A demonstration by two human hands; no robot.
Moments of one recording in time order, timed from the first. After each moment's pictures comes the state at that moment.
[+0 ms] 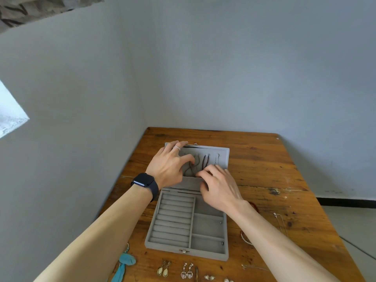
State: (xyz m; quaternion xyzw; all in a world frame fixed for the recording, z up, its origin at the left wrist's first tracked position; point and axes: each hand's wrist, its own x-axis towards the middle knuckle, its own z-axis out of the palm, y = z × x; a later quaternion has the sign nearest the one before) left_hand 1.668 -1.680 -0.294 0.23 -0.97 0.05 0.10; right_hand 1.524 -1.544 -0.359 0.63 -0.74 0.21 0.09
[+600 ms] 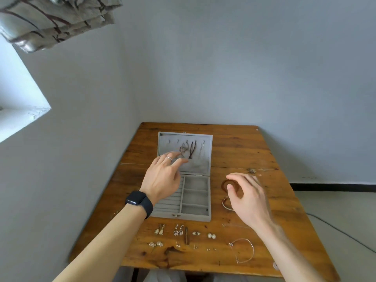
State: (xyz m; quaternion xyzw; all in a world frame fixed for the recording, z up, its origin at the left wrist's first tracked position) left_hand 1.718 -1.587 -0.307 0.25 -0.95 -0.01 0.21; right_hand 1.540 -1.382 -0.341 0.48 -0.78 0.38 0.08
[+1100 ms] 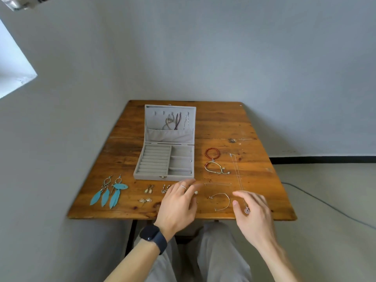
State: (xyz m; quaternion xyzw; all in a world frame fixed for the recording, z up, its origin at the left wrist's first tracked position) left_hand 1.752 -1.414 -0.396 0.24 -0.94 -0.14 0.19; right_hand 1.596 -1.236 -0.397 0.40 -0.84 0.37 0.04
